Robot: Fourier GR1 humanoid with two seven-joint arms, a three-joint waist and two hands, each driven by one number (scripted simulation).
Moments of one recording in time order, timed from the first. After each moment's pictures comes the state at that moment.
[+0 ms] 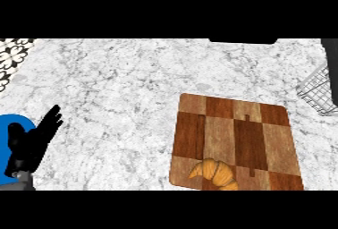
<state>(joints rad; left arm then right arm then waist) -0.02 0.28 0.18 -1.37 0.01 -0.13 0.16 -1.24 -0.41 -0.47 -0.62 1.48 -0.50 0.88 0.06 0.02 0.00</state>
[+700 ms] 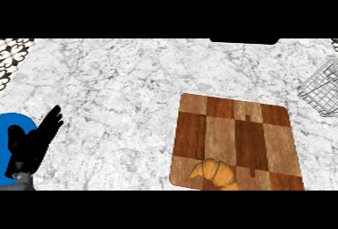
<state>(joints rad) -0.01 0.28 0.18 -1.37 0.01 -0.14 0.14 -1.25 -0.66 -0.41 -0.31 1.57 -0.43 0.72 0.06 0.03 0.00</state>
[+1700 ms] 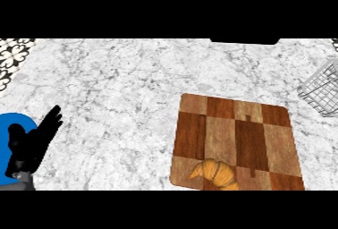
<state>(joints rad) -0.02 0.28 0.19 -1.36 0.00 -0.14 0.15 -1.36 -0.81 -0.34 -0.13 1.65 -0.06 0.57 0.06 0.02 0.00</state>
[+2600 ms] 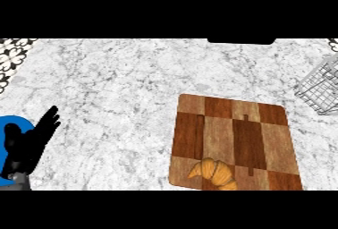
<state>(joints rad) -0.01 0.28 0.20 -1.39 0.01 -0.14 0.18 -1.30 -0.83 -0.48 -0.22 1.49 -0.13 0.75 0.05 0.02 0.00</state>
